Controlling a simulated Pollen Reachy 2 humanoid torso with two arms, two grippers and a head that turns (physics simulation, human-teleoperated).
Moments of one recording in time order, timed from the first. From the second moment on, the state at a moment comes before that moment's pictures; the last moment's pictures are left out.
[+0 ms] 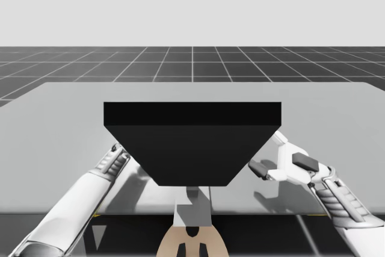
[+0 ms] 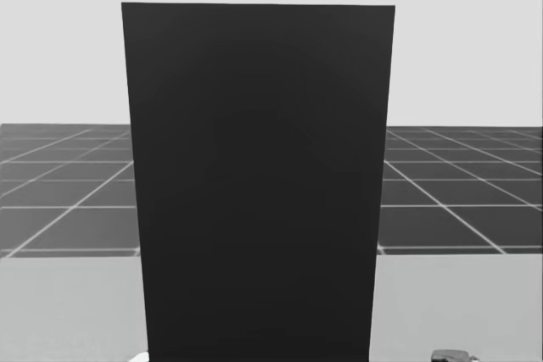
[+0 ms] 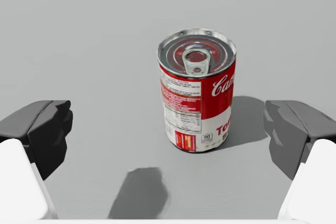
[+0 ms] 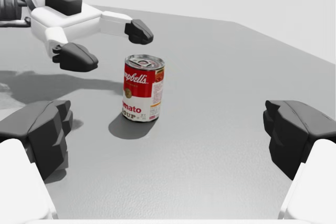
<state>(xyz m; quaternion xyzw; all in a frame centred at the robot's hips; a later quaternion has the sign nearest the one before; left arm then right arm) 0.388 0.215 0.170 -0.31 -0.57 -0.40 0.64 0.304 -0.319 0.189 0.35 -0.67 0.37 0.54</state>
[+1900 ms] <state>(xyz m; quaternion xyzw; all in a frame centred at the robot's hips) 0.403 0.312 0.180 -0.19 -0.60 -0.34 0.70 0.312 -0.309 0.189 0.29 -0.74 0.32 0.53</state>
